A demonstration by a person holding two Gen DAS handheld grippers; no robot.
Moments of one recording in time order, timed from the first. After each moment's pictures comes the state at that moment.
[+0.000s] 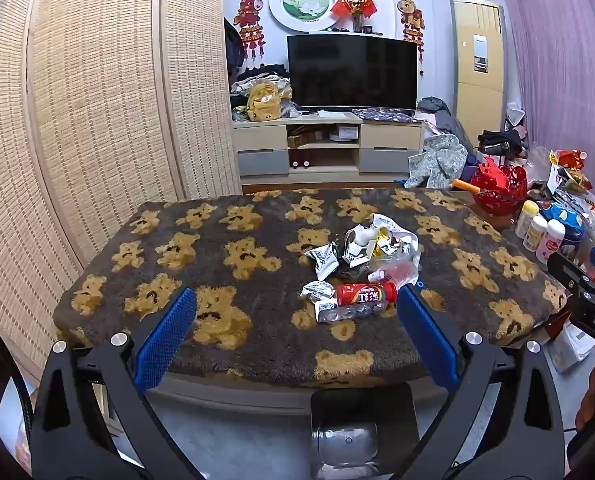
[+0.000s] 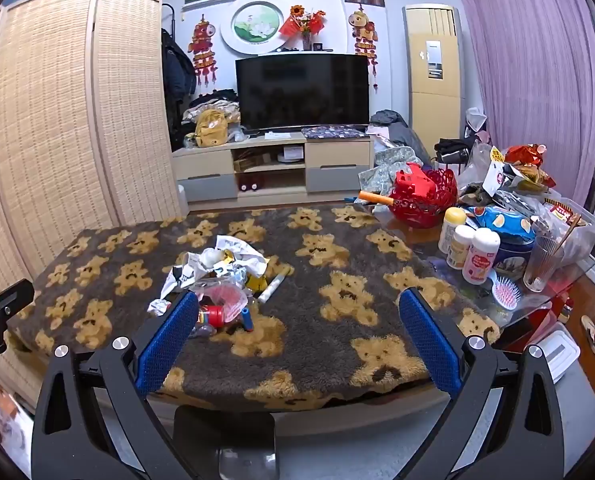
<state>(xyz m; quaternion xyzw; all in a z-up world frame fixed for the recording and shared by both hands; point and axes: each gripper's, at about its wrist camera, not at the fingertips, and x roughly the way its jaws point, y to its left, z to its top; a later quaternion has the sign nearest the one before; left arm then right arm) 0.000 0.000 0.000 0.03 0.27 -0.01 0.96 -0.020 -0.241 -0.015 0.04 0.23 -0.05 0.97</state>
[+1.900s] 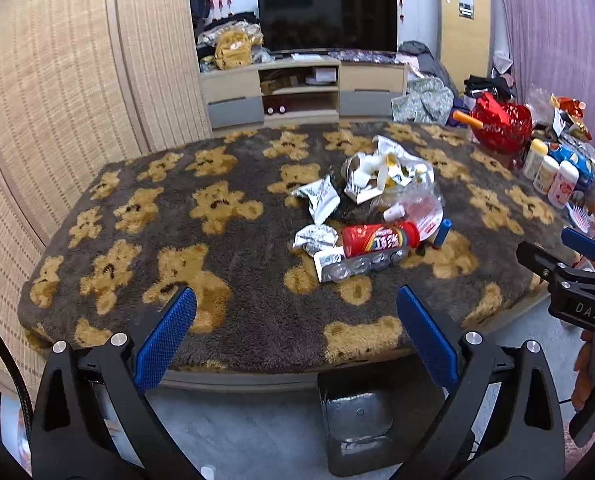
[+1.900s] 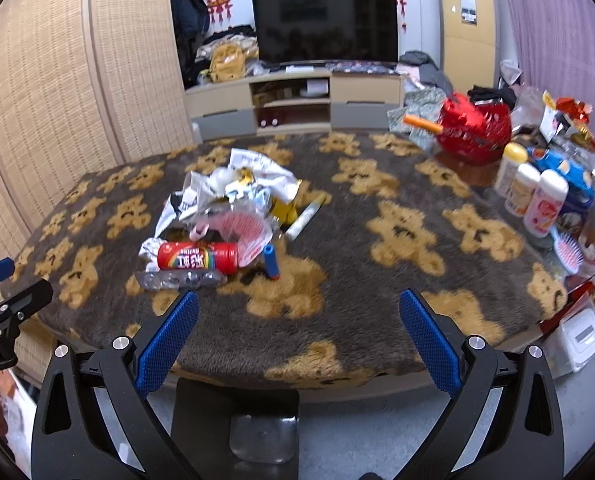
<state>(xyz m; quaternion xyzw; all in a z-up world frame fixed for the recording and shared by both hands) 0.073 0.011 -0.088 0.06 0.36 -0.05 0.93 0.059 -0.211 -0.106 0.06 0.35 0.00 0.94</state>
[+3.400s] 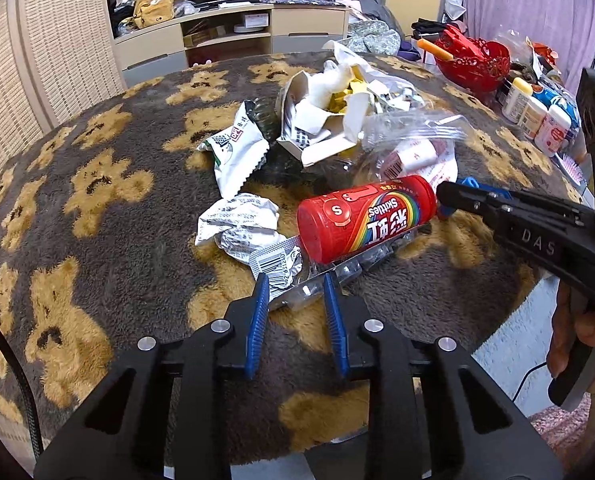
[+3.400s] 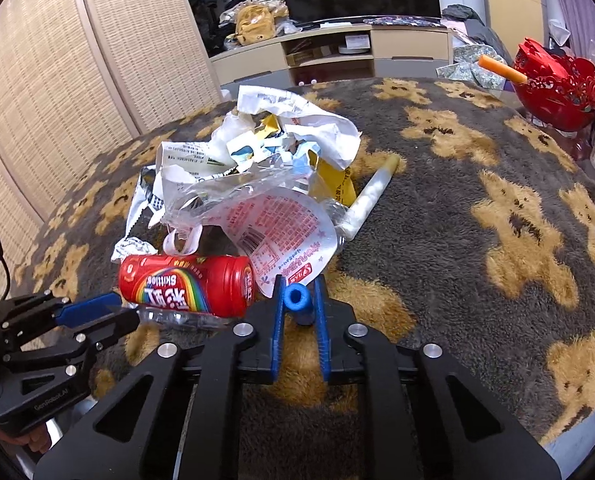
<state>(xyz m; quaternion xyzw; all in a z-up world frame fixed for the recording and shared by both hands) 0.173 -0.029 -0.179 0.08 0.44 -0.17 0.88 0.168 -0.199 -0.177 0.09 0.40 0.08 0.91</state>
